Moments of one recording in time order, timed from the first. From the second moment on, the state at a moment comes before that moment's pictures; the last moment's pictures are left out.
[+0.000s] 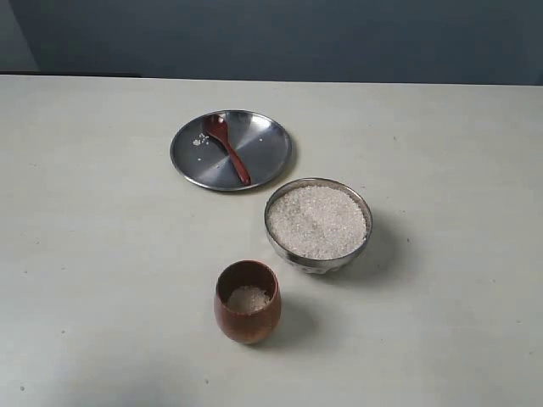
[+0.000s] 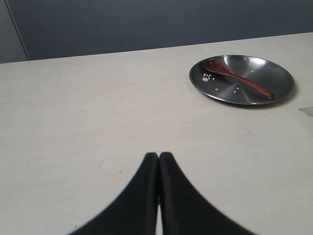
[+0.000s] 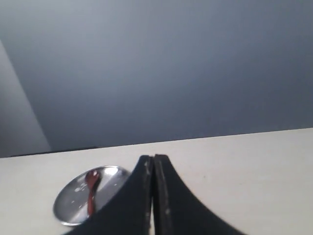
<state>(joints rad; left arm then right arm) -0.01 0.00 0.00 -0.03 0.35 0.03 0.20 0.19 -0.48 0.01 0.44 0.24</state>
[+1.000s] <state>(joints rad) -0.01 0.00 0.00 -0.03 0.35 0.03 -0.06 0.19 -0.48 -0.03 0.38 0.18</state>
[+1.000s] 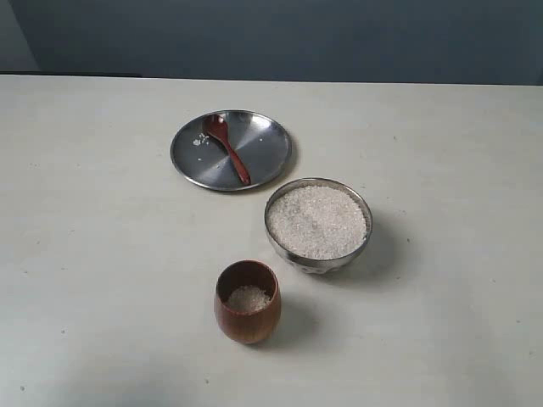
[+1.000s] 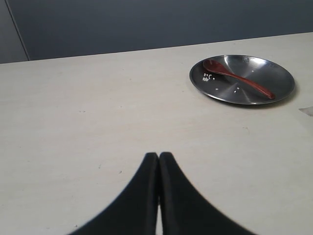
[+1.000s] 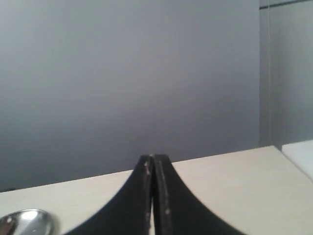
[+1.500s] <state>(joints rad) -0.01 0.00 0.00 -0.02 0.35 0.03 -0.06 0.19 -0.18 -0.12 0.15 0.10</state>
